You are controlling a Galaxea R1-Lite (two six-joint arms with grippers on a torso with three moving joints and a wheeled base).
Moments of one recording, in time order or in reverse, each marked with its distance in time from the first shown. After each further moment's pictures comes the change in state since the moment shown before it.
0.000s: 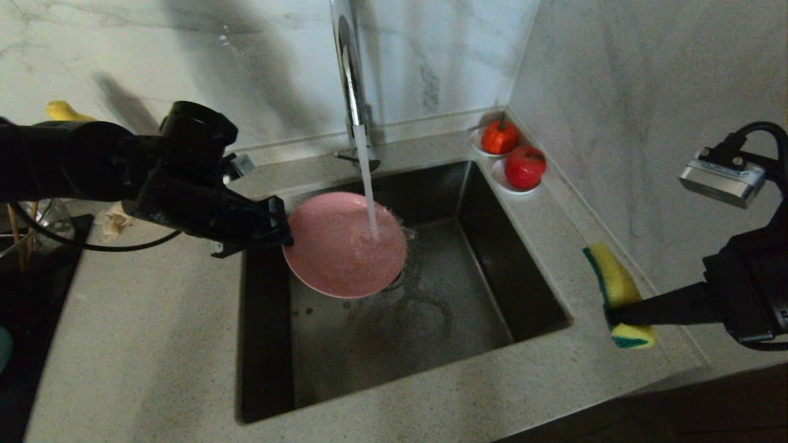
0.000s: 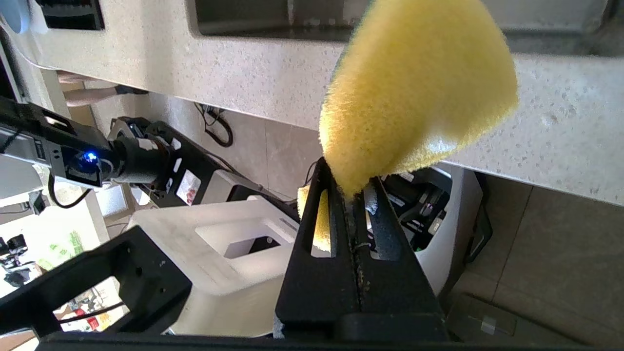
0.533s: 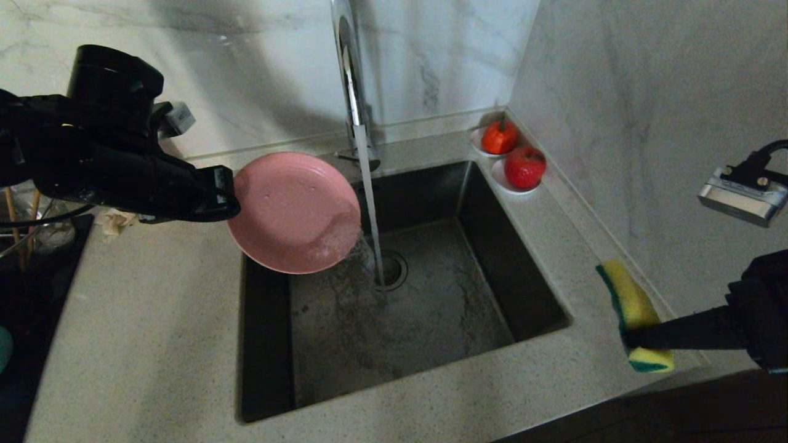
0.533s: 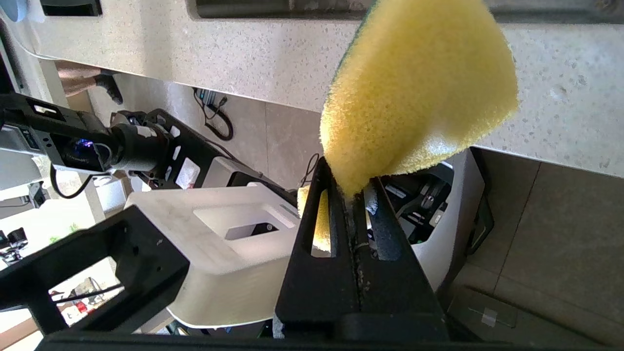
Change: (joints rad) left arm 0.043 -0.160 0.061 -0.087 0.243 0.182; right arm 0.007 -0.057 0.065 0.001 -0.001 0.003
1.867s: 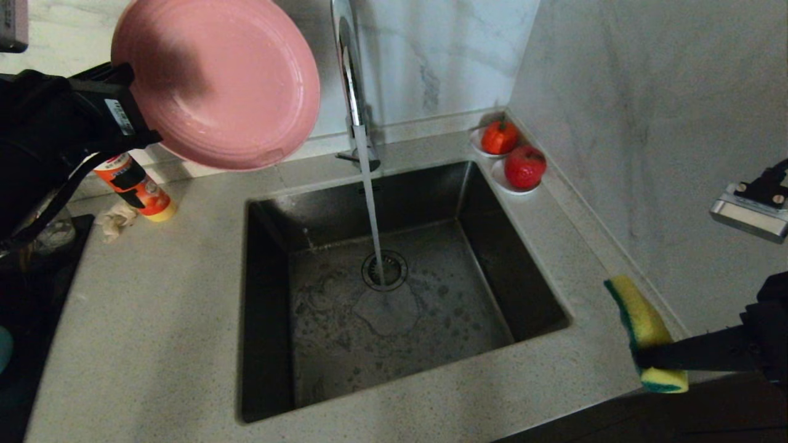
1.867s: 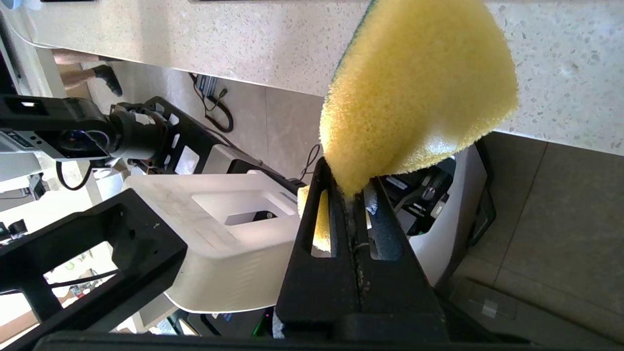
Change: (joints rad) left arm -0.012 -0.301 0.632 -1.309 0.110 0.494; right arm 0.014 -0.031 0.041 0.006 -0.002 0.004
